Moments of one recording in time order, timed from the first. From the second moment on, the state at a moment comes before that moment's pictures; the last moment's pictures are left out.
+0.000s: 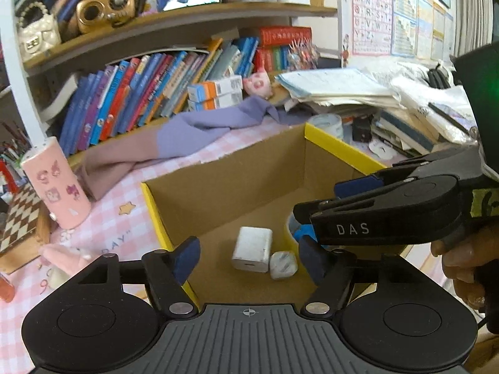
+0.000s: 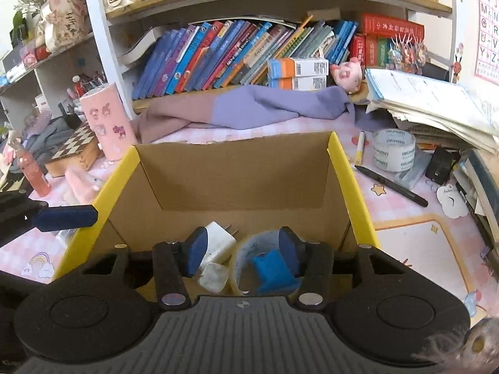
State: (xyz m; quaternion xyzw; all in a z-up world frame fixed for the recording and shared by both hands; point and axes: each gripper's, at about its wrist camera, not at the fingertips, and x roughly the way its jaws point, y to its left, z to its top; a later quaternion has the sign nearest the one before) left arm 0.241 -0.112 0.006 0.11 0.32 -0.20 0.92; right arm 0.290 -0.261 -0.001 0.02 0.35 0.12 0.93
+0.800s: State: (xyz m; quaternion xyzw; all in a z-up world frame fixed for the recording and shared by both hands) left arm 0.168 -0.058 0.023 0.07 0.28 -0.21 0.93; right arm 0.189 -0.245 0.021 0.01 0.30 0.05 0.95
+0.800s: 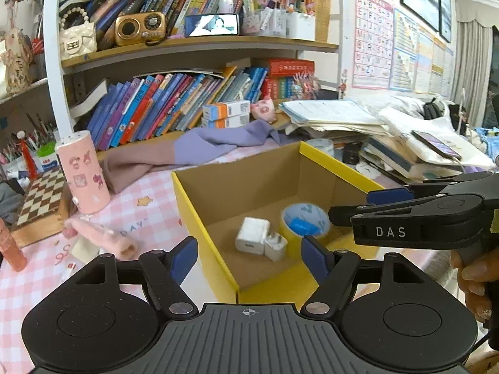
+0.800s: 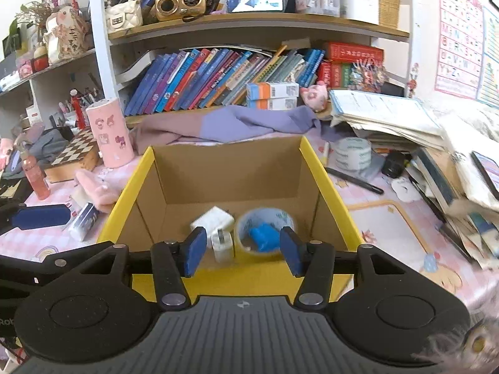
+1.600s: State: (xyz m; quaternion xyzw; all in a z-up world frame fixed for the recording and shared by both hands) left arm 0.100 0.009 0.010 0.06 0.33 -0.22 0.92; right arm 0.097 -0.185 0.007 0.02 0.35 0.02 0.94
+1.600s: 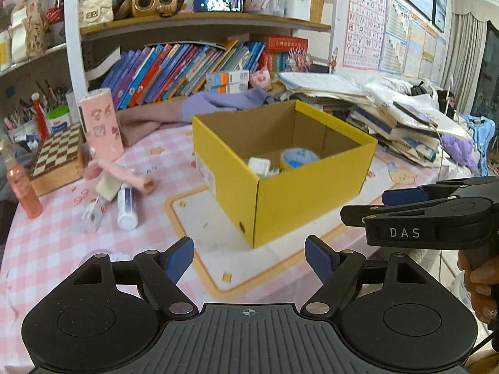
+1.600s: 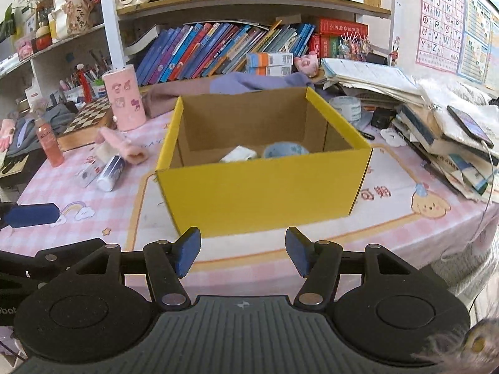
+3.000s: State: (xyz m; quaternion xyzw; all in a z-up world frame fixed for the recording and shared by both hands) left arm 0.068 0.150 -0.001 0.01 0.36 -0.11 0.93; right arm 0.086 -0.039 0.000 -0.04 0.36 0.13 0.92
